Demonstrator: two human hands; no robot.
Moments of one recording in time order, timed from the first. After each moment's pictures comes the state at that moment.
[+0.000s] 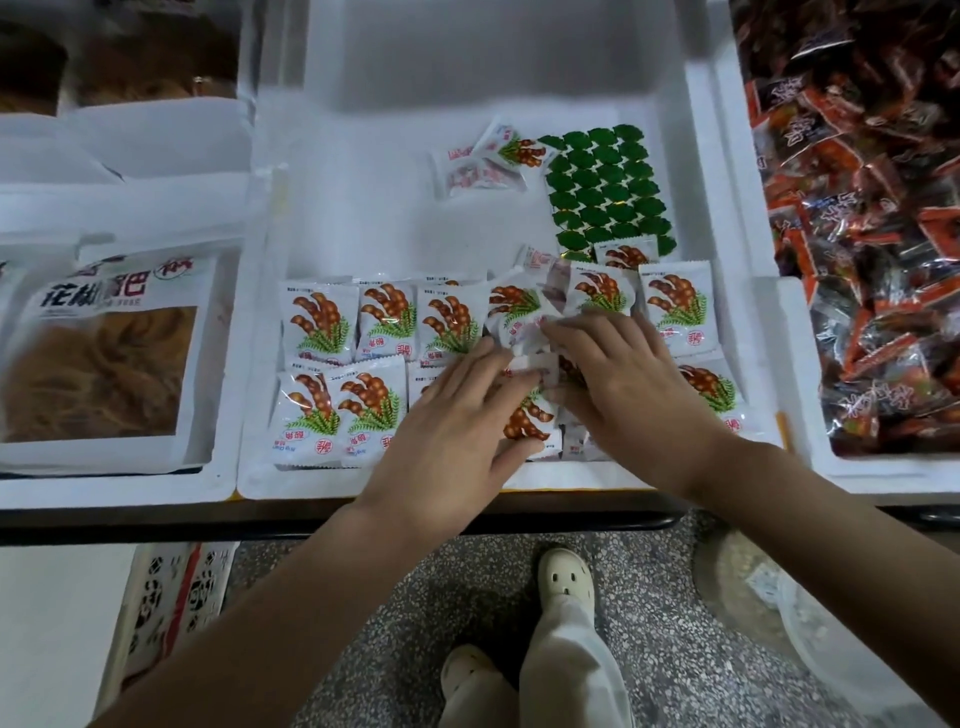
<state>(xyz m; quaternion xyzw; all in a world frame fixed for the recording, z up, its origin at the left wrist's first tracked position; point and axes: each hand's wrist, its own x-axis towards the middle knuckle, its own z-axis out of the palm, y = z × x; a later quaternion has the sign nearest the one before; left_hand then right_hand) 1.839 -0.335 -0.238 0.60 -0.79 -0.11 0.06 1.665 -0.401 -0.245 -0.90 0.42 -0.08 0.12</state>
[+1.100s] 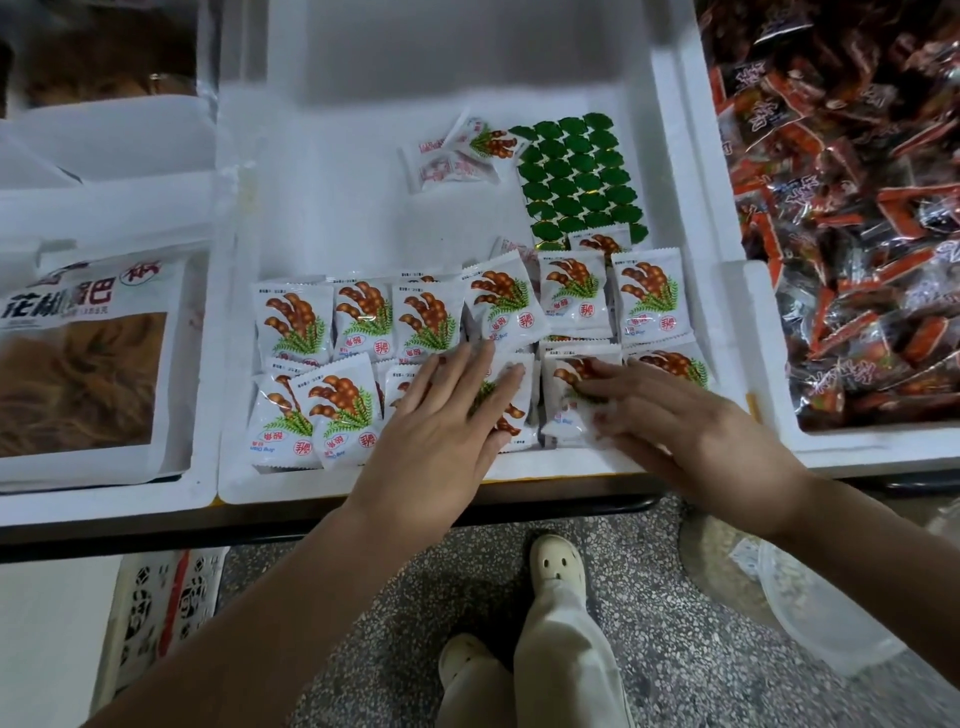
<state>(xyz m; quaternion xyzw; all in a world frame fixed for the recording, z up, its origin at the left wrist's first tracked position) 1.843 -0.333 -0.265 0.57 -0.82 -0.01 0.01 1.602 -0.379 -0.245 -0.92 0.30 -0.19 0.17</state>
